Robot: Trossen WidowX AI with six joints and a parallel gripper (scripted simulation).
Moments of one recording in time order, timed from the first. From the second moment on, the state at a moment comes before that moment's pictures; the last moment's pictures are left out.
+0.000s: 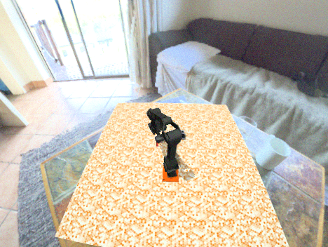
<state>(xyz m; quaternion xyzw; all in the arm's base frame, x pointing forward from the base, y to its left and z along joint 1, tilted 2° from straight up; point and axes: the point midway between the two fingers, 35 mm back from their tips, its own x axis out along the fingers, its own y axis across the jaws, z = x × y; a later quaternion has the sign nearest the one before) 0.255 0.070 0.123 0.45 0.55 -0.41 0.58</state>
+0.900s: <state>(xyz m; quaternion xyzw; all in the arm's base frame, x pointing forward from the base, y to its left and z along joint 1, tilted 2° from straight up) 0.256 0.070 0.082 0.45 0.55 -0.41 0.58</state>
